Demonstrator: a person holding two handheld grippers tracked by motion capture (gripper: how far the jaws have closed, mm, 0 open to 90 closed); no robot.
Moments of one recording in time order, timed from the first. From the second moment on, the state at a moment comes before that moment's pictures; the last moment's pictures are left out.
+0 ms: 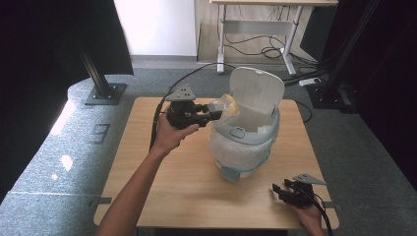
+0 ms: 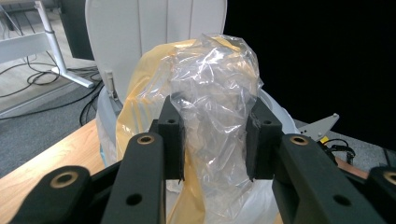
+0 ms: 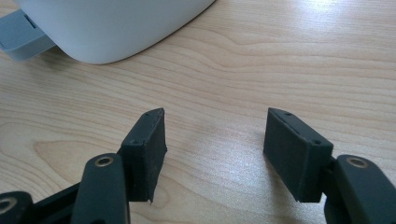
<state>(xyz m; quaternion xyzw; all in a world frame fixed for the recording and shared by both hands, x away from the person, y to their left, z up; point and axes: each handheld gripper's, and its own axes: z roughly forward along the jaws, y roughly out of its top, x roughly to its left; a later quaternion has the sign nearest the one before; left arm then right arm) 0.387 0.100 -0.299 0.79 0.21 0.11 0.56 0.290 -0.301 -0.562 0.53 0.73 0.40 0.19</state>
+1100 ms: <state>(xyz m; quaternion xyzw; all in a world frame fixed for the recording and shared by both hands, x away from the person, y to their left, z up) 0.410 0.062 -0.286 0.79 0.20 0.08 0.57 0.290 -0.301 -0.562 0.53 0.73 0.40 0.18</state>
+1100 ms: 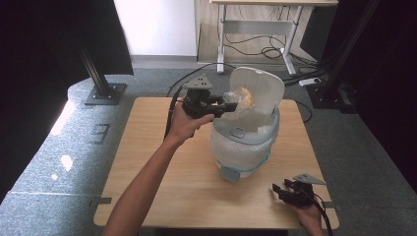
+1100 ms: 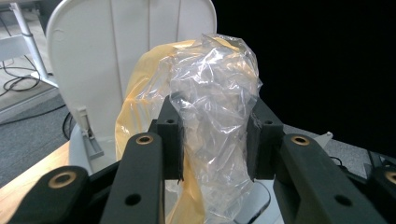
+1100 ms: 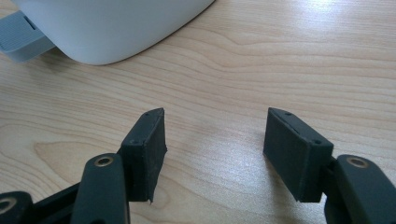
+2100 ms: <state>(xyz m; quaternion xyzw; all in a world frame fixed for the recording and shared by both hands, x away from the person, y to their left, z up) 0.428 0.040 -0.291 0.79 0.21 0.07 0.58 0.290 -0.302 -0.562 0.53 0.73 0.40 0.18</state>
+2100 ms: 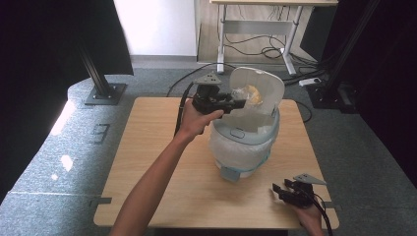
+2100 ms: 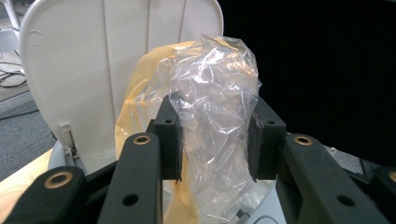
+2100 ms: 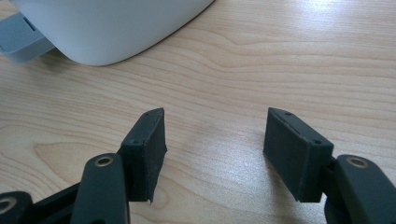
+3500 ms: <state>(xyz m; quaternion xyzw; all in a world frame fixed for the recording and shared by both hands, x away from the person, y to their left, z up) 0.390 0.088 -0.302 0.79 0.22 0.11 0.57 0.288 -0.302 -0.562 0.53 0.72 0.40 0.18</state>
